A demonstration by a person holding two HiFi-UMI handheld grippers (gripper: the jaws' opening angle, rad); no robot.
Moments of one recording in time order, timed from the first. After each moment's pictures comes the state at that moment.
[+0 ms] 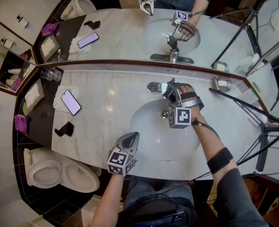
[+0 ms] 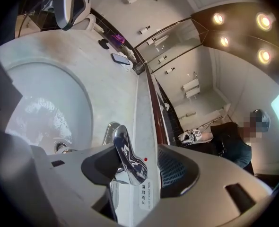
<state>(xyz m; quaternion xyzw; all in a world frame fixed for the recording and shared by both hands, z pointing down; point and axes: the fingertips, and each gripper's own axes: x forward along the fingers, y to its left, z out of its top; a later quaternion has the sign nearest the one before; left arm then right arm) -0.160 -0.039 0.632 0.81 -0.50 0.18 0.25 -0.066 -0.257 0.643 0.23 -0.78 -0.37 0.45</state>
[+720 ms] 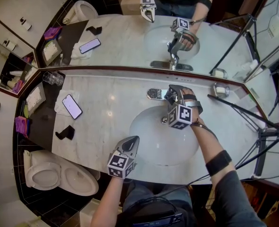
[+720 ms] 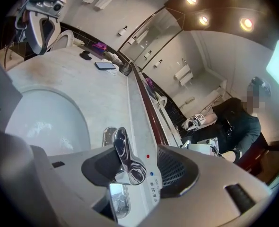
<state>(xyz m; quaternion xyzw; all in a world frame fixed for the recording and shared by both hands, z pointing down) -0.157 -0.042 0.625 0.81 -0.50 0.18 0.24 -0.059 -0.272 0.633 0.25 -0.82 -0.25 0.44</state>
